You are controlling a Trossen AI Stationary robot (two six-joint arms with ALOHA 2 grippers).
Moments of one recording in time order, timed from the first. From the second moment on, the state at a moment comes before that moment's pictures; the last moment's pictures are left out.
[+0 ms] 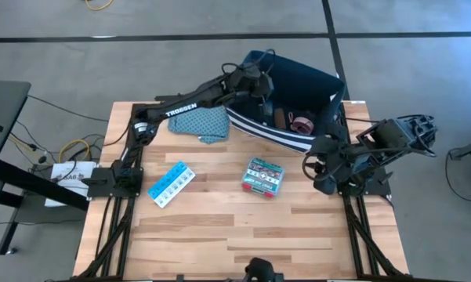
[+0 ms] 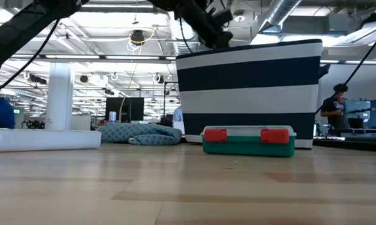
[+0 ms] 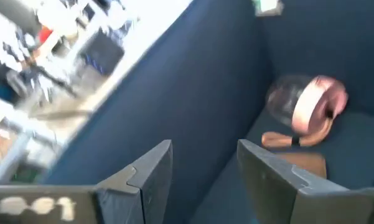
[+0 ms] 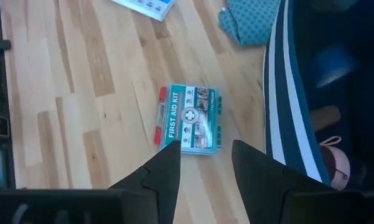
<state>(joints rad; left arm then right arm) 0.39 2.16 2.22 -0.48 -0.22 0.51 0.46 1.33 1.80 -1.57 0.45 0.59</state>
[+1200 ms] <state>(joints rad) -0.05 1.61 2.22 -1.35 -0.50 -0.09 0.36 1.89 1.64 -1.22 0.26 0.61</state>
